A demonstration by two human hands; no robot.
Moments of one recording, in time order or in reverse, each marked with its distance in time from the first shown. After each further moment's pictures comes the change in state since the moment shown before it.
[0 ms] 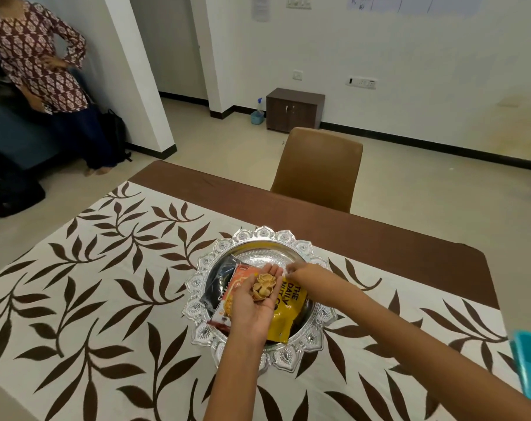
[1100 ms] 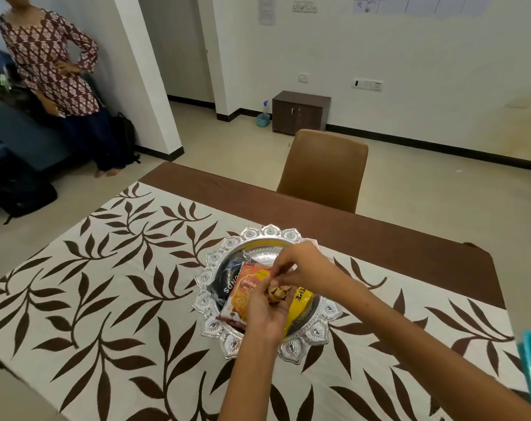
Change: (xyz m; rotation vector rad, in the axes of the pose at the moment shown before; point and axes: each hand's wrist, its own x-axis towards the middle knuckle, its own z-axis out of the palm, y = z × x) left_hand -0.007 -0.014 -0.001 0.023 0.087 -0.004; right_hand -0.028 -0.047 -0.074 0.674 0.280 -0.105
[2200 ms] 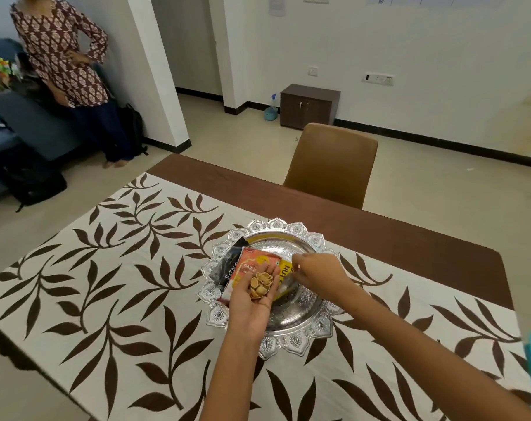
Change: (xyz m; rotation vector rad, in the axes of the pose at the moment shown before) left_hand -0.008 0.028 -0.025 -0.057 -0.109 0.010; right_hand -0.004 0.057 0.037 -0.637 0.025 0.090
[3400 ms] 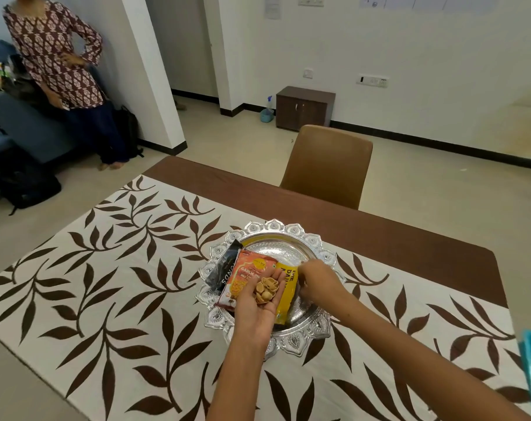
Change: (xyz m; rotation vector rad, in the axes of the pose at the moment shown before) left_hand 0.000 -0.015 0.001 0.069 0.035 0.021; right_hand -0.008 -0.005 0.008 0.183 -0.139 0.254
